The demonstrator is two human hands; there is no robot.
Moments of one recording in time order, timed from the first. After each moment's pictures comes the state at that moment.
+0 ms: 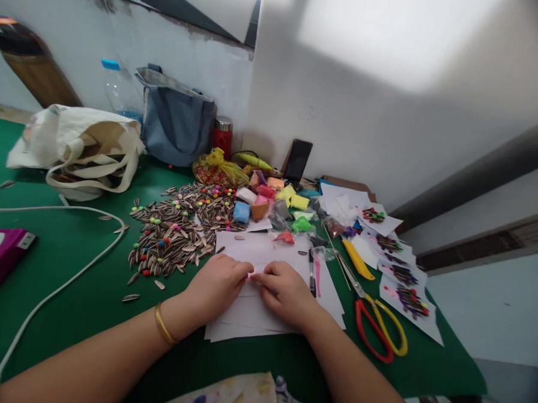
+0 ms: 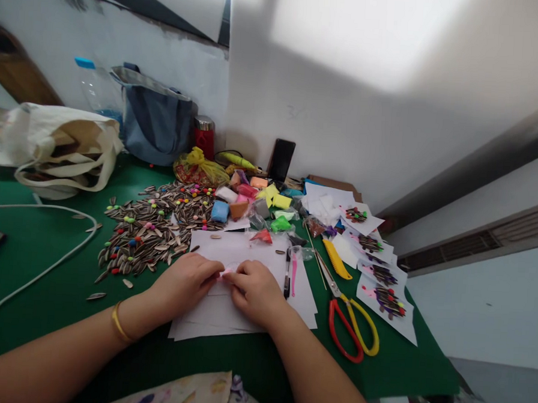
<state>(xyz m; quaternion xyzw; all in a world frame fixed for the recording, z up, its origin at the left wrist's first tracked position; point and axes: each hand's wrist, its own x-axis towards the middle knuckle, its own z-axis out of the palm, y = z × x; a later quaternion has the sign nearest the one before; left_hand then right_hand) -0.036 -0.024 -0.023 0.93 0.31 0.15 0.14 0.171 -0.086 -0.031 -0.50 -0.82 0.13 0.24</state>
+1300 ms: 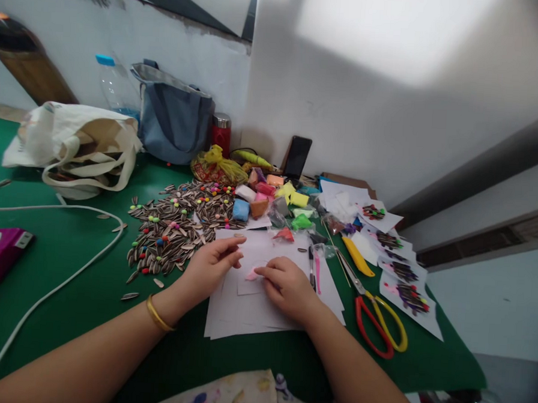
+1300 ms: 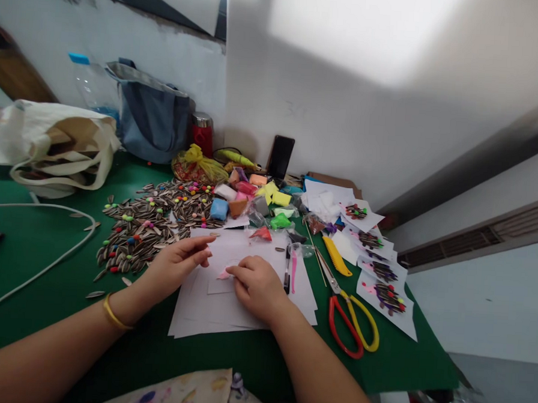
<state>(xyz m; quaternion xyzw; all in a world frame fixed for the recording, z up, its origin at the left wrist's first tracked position) -0.040 -0.010 -0.011 0.70 0.40 0.35 0.48 0.176 -0.085 -0.031 -0.50 -0.81 0.12 0.27</state>
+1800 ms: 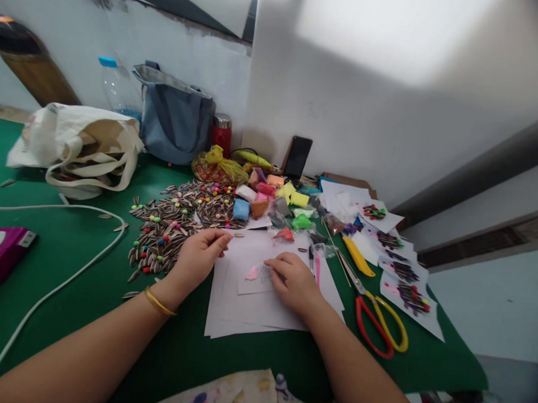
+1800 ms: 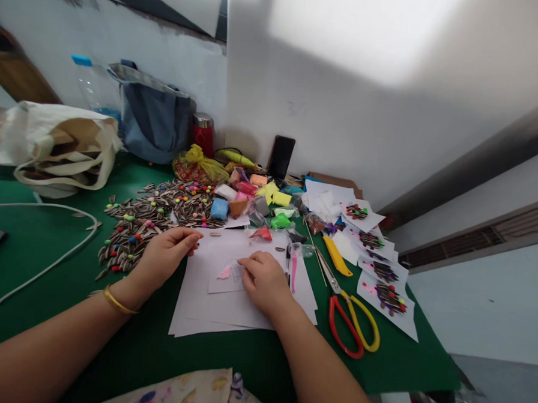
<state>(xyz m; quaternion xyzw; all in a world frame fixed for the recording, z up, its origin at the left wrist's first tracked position) -0.049 0.010 -0.016 0.66 0.50 0.38 0.42 0.184 -0.082 -0.035 -0.58 -0.76 0.10 0.28</state>
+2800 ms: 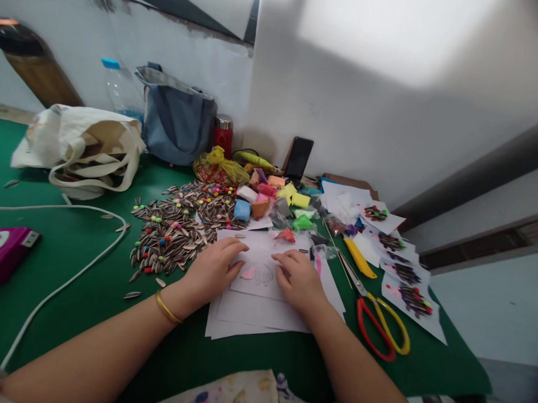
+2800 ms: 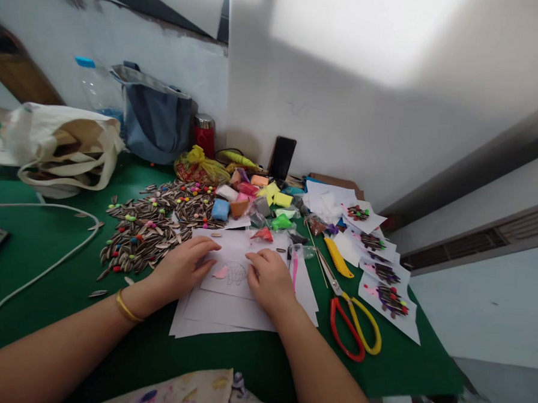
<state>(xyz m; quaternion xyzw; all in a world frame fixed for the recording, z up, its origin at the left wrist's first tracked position) -0.042 -0.003 -0.030 0.88 0.35 0.25 0.17 0.188 -0.081 -0.035 -0.62 -0.73 0.07 0.28</state>
